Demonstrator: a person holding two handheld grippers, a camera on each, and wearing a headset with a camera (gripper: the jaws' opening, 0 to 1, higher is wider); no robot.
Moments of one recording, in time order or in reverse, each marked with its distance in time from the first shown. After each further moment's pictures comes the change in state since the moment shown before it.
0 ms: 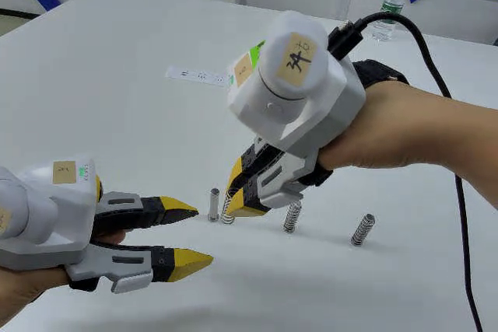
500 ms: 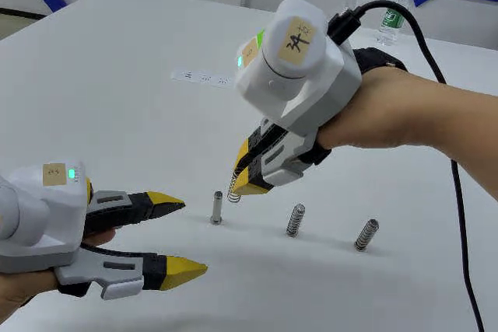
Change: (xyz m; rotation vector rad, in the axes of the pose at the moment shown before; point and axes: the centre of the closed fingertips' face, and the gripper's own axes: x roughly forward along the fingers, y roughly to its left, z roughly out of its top) left arm -0.008 0.007 -0.006 -0.019 0.007 0.039; right arm 0.001 -0.037 -0.003 0.029 0.008 -0.039
